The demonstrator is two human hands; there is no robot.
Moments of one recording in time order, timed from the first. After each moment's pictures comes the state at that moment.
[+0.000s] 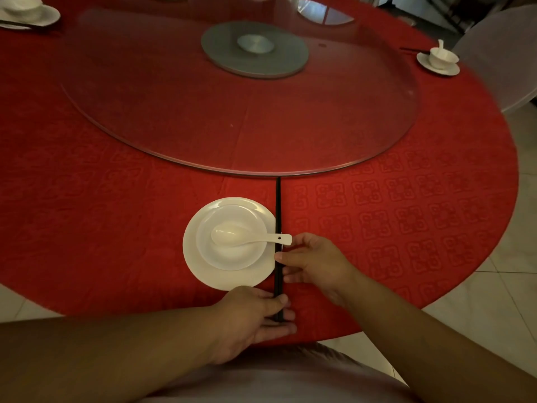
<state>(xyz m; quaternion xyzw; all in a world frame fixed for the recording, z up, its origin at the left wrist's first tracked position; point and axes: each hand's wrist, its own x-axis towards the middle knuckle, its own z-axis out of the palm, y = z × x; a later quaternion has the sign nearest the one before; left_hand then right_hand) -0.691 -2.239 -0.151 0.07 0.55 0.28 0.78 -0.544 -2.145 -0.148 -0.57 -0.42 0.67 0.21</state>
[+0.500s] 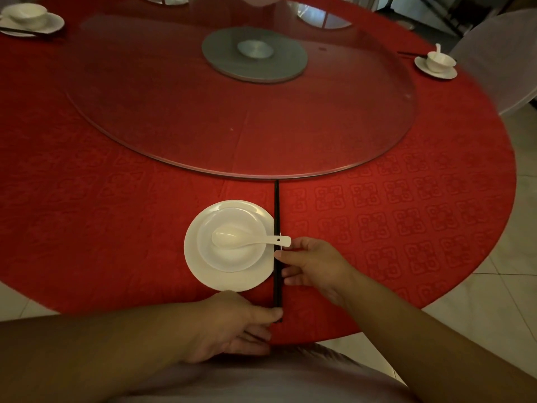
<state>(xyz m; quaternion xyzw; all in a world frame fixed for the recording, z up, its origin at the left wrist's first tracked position) -0.716 -2.242 -0.132 0.16 0.59 0.13 0.78 -0.544 -2.143 -0.146 -0.57 -0.41 0.68 0.20</state>
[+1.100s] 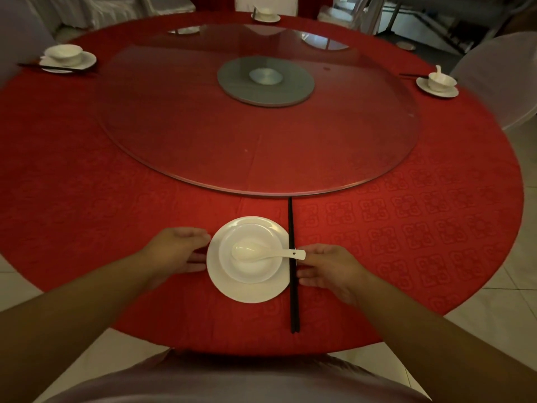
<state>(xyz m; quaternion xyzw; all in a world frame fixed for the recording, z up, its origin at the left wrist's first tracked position) -0.849 -2.184 -0.118 0.27 0.71 0.33 0.56 -0.545 -2.131 -0.138 -0.57 -0.39 0.68 0.22</state>
